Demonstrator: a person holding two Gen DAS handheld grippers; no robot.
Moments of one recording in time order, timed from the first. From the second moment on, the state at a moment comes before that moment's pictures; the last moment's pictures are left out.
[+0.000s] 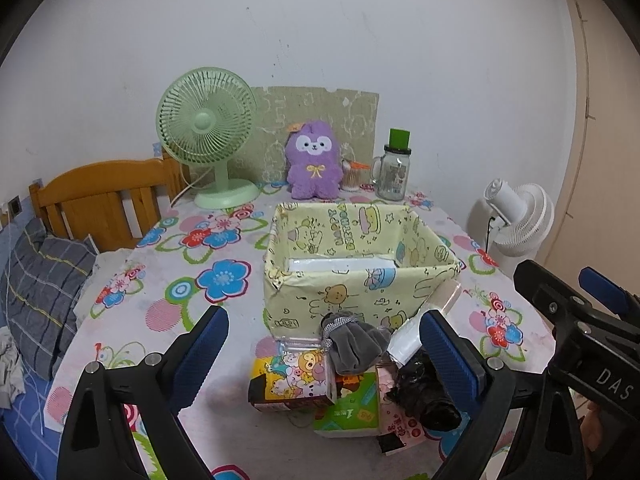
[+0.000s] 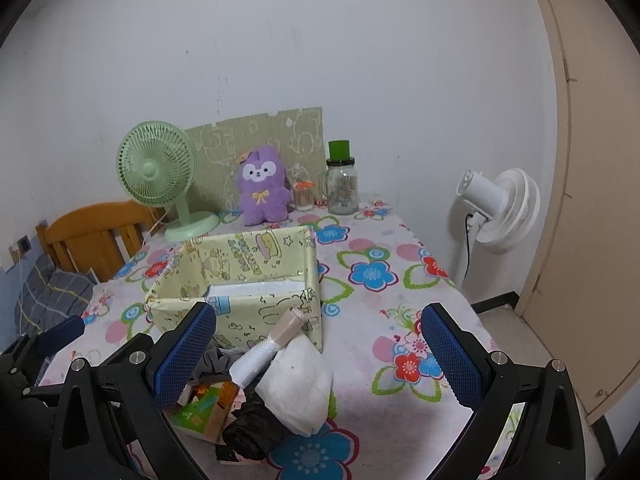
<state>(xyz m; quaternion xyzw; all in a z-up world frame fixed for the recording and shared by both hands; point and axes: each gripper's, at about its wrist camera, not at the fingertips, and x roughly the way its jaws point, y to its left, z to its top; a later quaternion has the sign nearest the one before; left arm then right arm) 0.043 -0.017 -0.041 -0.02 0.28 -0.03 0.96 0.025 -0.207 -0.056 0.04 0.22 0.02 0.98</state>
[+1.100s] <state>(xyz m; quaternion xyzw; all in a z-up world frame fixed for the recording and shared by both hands) 0.105 -0.028 -0.090 -0.02 0.37 -0.05 0.93 0.100 -0.198 -0.111 0.08 0.33 0.07 0.94</state>
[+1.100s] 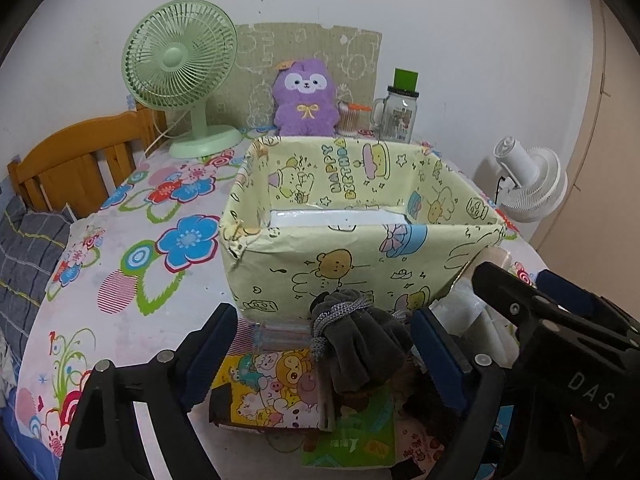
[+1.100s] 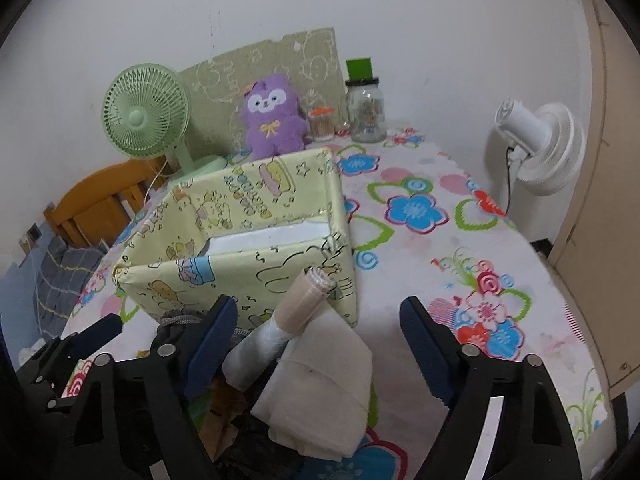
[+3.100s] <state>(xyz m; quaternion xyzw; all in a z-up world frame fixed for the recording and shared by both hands) 0.086 -0.034 -0.060 -0.02 0.33 -0.08 0.94 0.083 -0.178 -0.084 0.08 0.31 0.08 0.94</state>
